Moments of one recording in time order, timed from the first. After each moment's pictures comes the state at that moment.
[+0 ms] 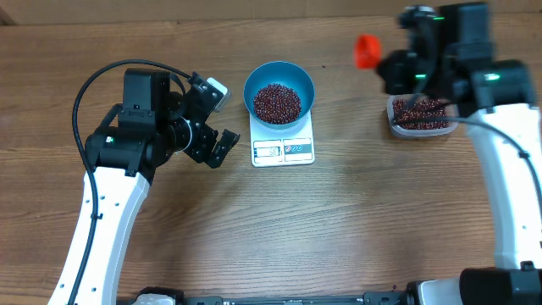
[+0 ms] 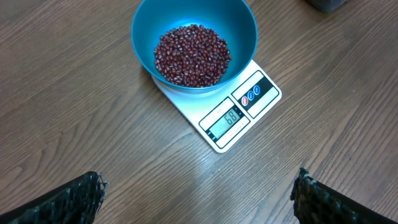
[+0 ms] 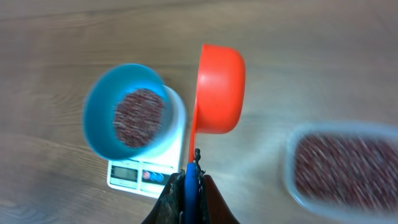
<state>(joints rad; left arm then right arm) -0.13 1.35 1.30 -0.89 0.38 0.40 0.02 1.59 1.72 -1.04 -0.32 0.07</state>
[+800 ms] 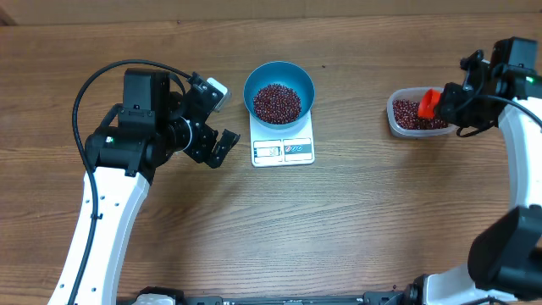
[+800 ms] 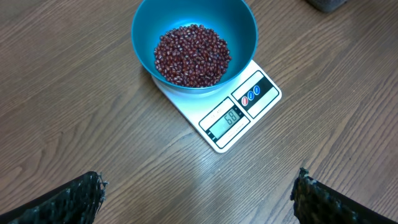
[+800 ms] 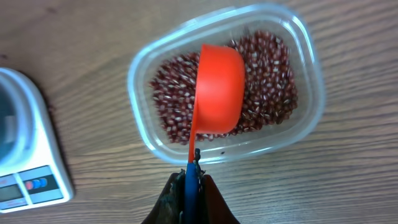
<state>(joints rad) -0.13 1.35 1.30 -0.89 0.38 0.40 -0.26 1.73 1.50 -1.01 -0.23 0.04</state>
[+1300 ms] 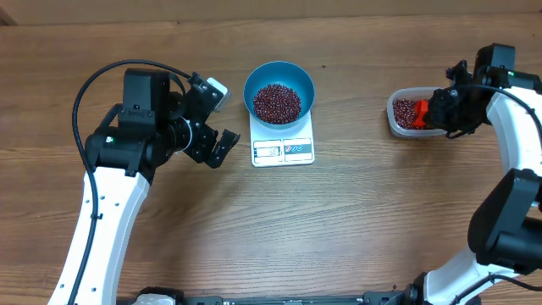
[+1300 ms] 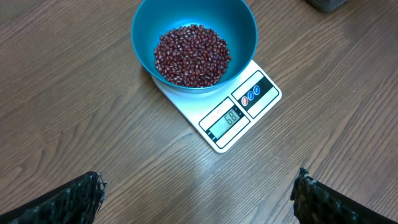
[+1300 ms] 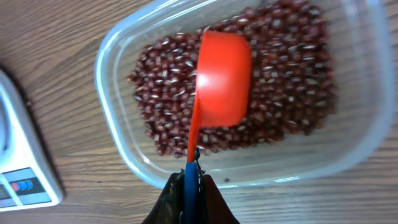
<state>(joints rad) -0.13 1.35 1.30 -0.89 0.38 0.40 -0.26 1.87 1.50 -0.99 -0.29 0.04</state>
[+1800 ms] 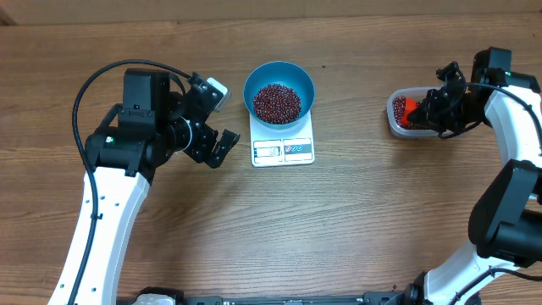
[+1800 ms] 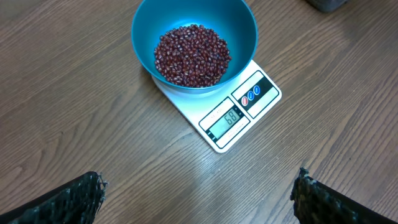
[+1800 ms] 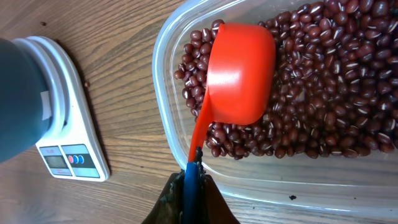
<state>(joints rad) -0.13 1.35 1.30 -0.89 0.38 0.40 -0.28 1.91 1.50 -1.00 -0.50 -0.01</state>
